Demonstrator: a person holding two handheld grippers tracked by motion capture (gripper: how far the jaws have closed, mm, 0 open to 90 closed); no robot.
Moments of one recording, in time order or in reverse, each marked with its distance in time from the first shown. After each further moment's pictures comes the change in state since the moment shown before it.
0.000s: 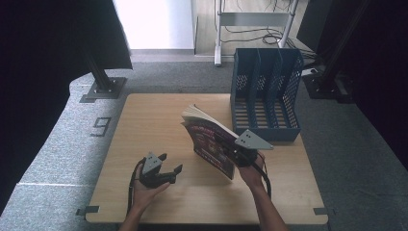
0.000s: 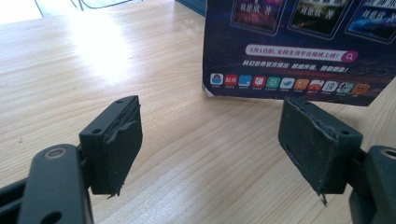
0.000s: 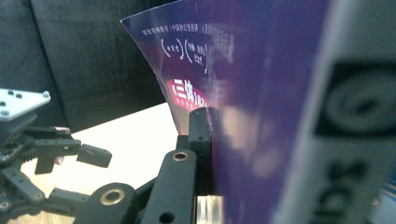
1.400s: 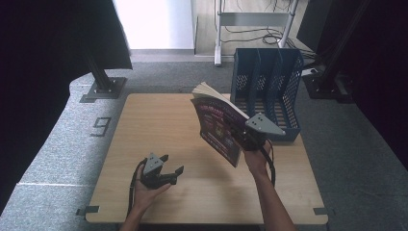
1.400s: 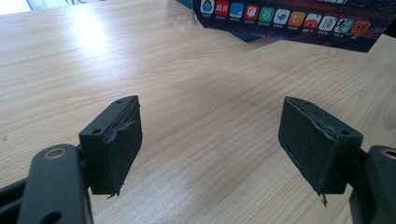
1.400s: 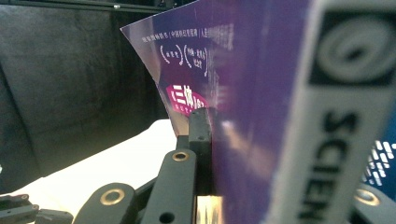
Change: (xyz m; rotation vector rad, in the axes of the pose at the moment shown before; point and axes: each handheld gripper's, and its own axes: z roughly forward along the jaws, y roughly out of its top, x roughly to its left) left arm -0.004 0.000 0.001 0.015 -0.025 -0.009; right arm -0.026 0.040 -0.002 -0.078 -0.112 0.045
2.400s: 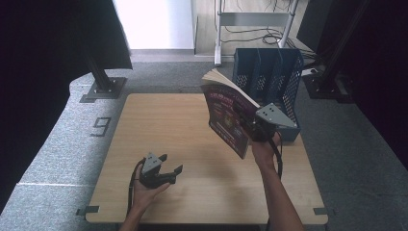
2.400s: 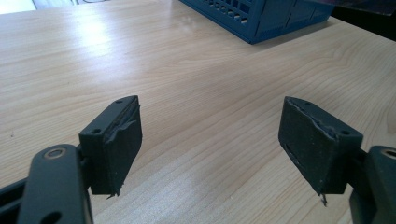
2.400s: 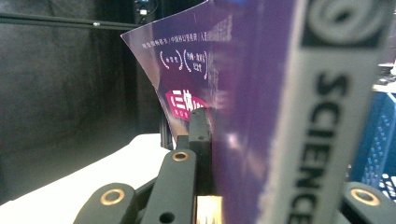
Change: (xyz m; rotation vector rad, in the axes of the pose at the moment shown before) left arm 0.003 0.000 -0.001 -0.002 0.007 -0.022; right arm -0.017 0.027 -0.007 -0.059 -0.081 -0.011
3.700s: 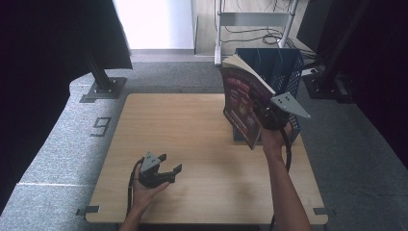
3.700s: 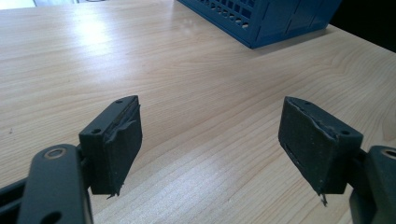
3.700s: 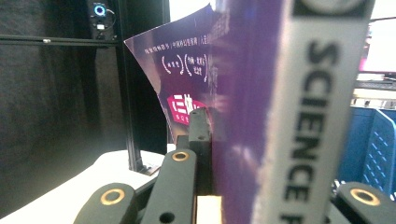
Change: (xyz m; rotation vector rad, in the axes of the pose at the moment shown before) left arm 0.002 0.000 -0.001 -0.010 -0.002 -0.026; right arm -0.035 0.016 0.002 -0.040 -0.151 0.019
